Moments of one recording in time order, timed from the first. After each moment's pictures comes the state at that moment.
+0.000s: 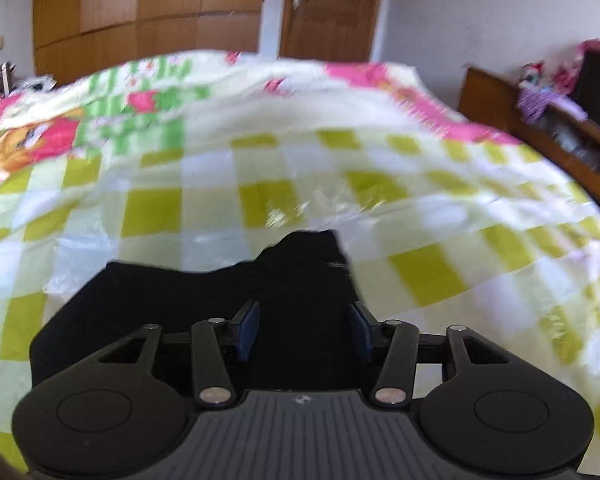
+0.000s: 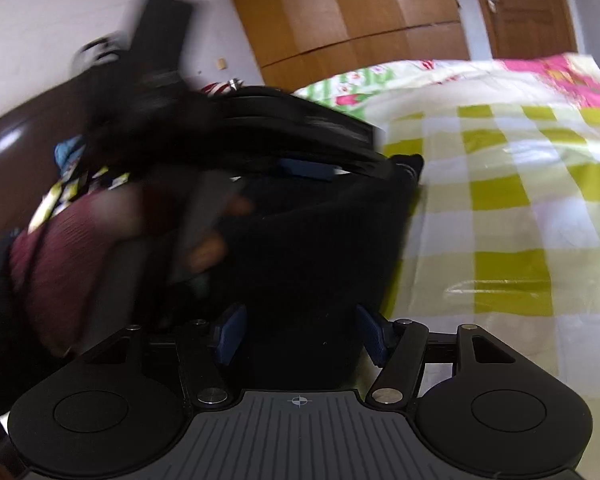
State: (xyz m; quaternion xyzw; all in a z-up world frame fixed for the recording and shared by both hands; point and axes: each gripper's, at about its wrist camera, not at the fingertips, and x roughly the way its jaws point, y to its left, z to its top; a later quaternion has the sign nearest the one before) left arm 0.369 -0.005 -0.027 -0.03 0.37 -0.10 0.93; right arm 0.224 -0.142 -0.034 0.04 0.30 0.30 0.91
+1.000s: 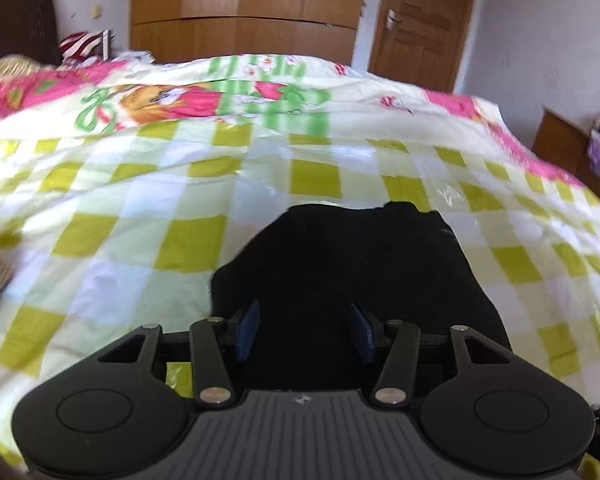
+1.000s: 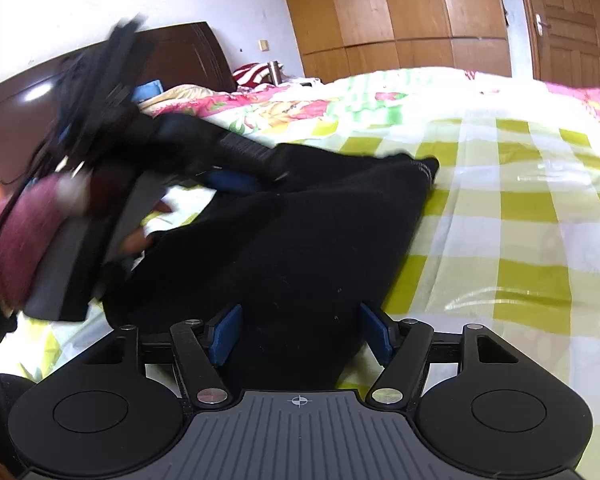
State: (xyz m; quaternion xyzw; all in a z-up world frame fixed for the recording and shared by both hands) left arm 0.280 0.101 -0.020 -0.10 0.33 0.01 0.94; right arm 0.221 -0.141 -0.047 0.01 0.31 0.34 0.89
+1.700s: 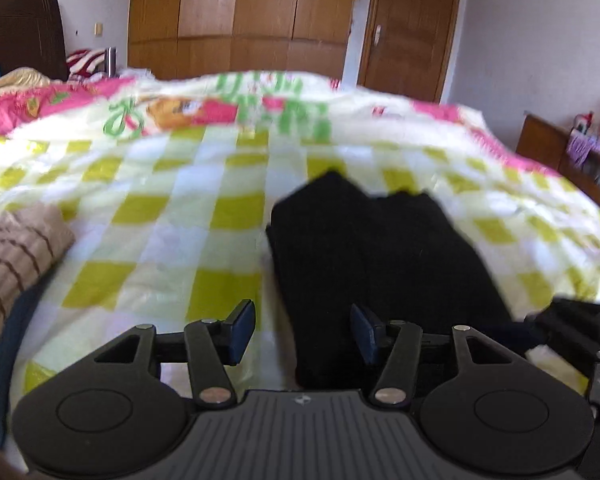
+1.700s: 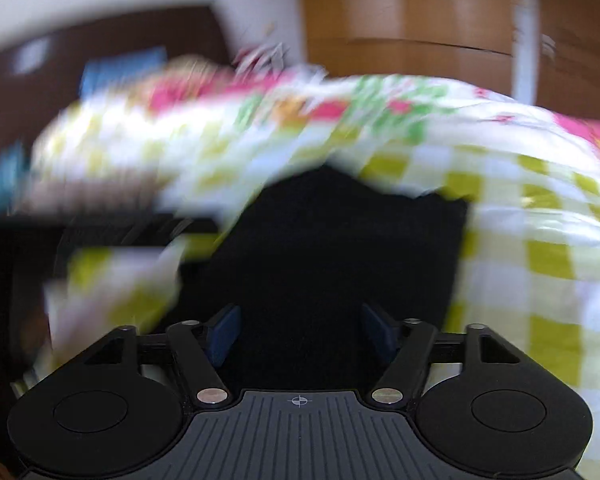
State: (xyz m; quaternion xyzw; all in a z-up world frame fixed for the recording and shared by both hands) left arm 0.199 0.118 -0.023 -0.07 0.32 0.00 0.95; right arm 0.190 -0.042 -0.034 -0.17 0.28 0.31 0.89
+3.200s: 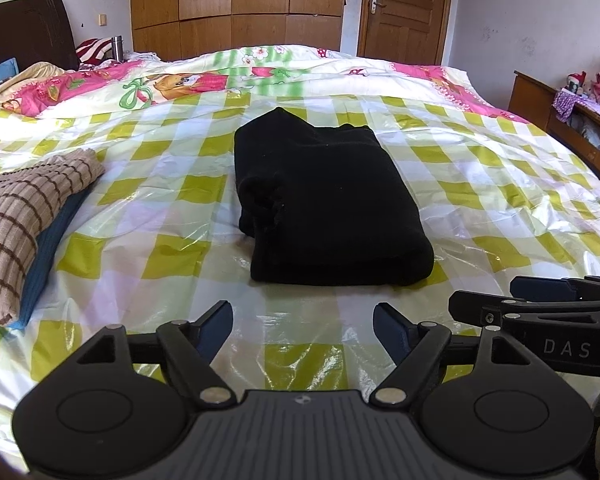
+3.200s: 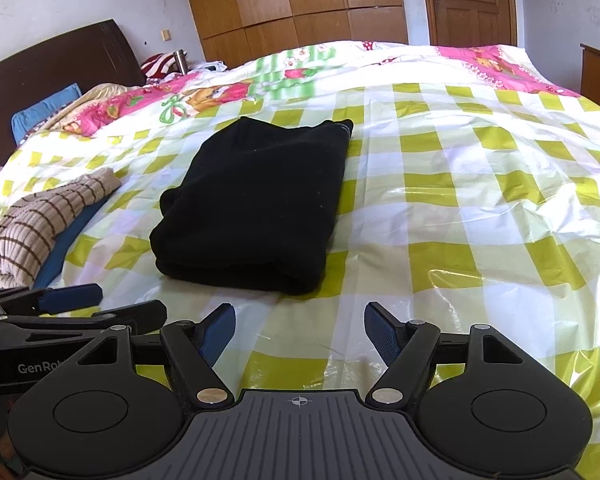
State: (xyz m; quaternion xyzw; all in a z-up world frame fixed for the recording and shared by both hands) left arm 0.064 0.038 0.001 -0.04 0.36 0.02 0.93; right arm 0.092 -0.141 -0.007 0.02 0.36 0.17 0.92
